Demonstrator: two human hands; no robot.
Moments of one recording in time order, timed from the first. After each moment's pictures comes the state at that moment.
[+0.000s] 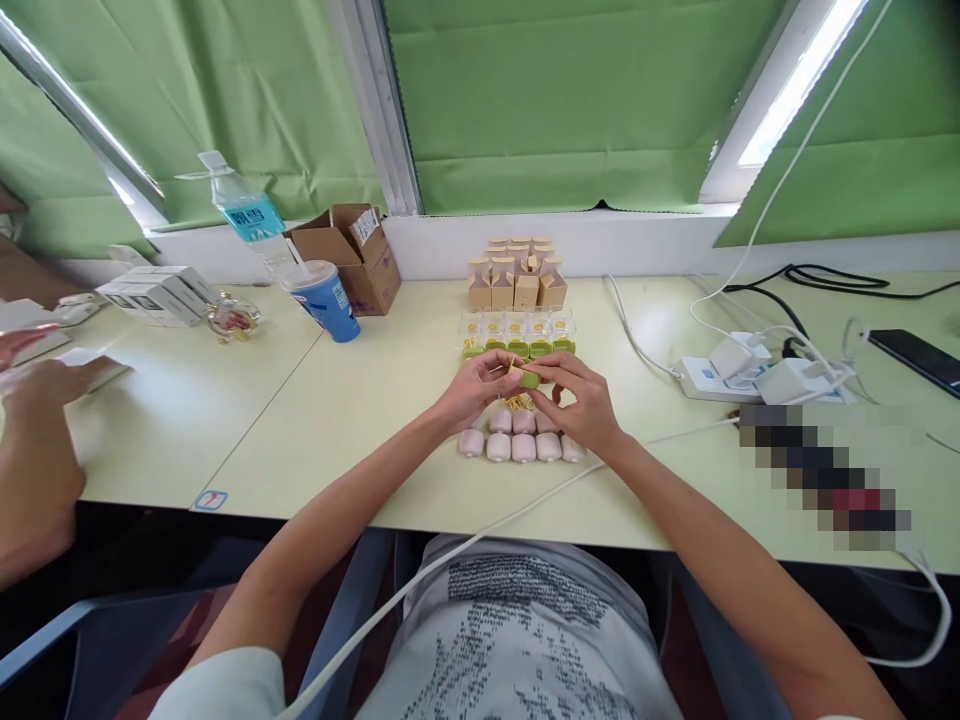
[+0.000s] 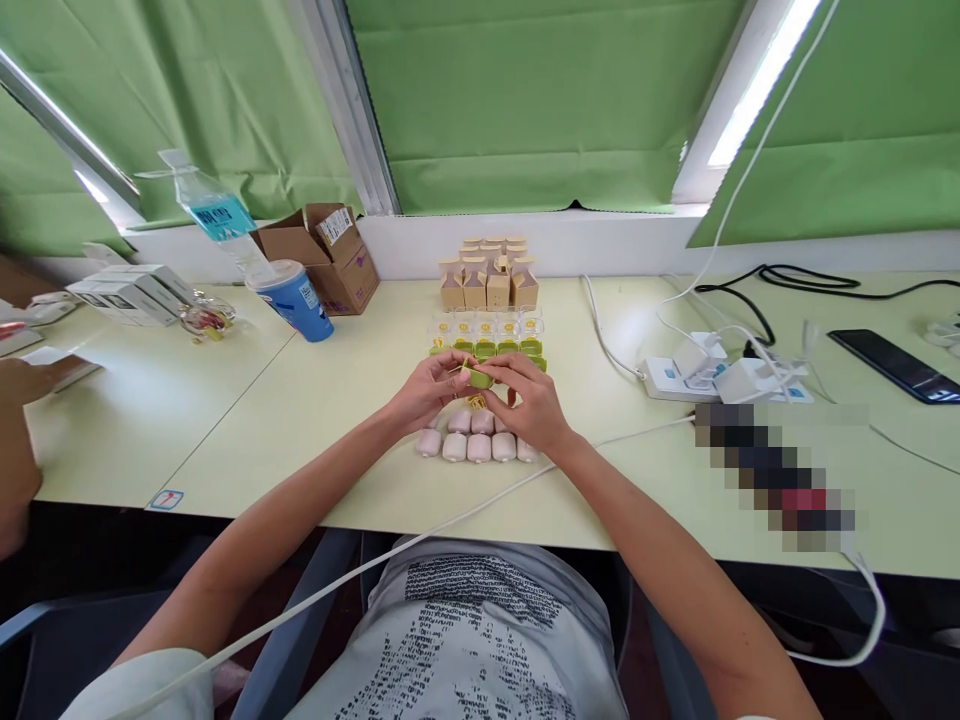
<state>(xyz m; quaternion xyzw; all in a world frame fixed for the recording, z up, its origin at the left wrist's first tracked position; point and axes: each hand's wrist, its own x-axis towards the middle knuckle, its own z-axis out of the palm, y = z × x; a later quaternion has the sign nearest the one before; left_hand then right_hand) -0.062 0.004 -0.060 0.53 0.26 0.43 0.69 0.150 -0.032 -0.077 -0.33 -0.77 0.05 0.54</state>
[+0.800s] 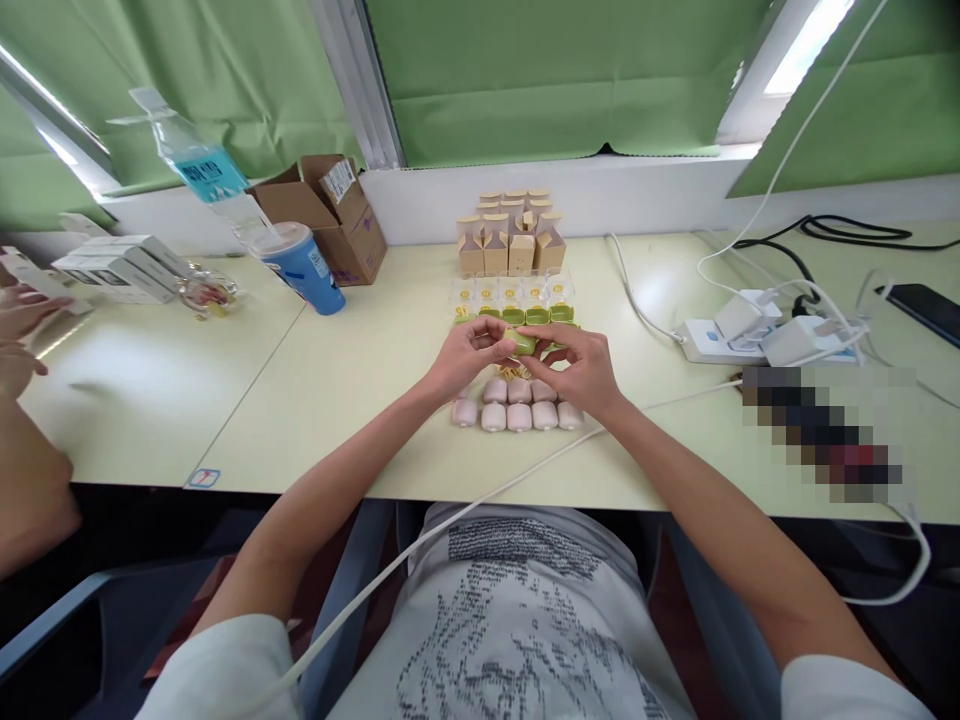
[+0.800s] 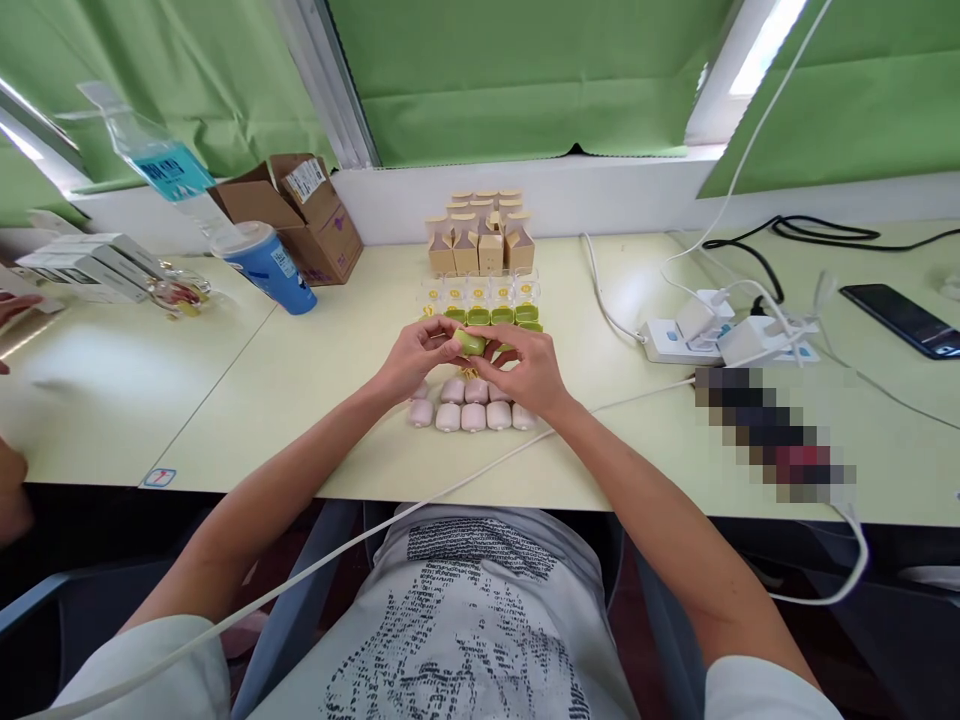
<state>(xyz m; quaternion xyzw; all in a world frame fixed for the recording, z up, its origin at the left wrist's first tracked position) -0.062 0.010 -0.065 0.59 0.30 0.44 0.61 0.154 -0.031 -0.078 -0.34 -0.74 0.16 0.55</state>
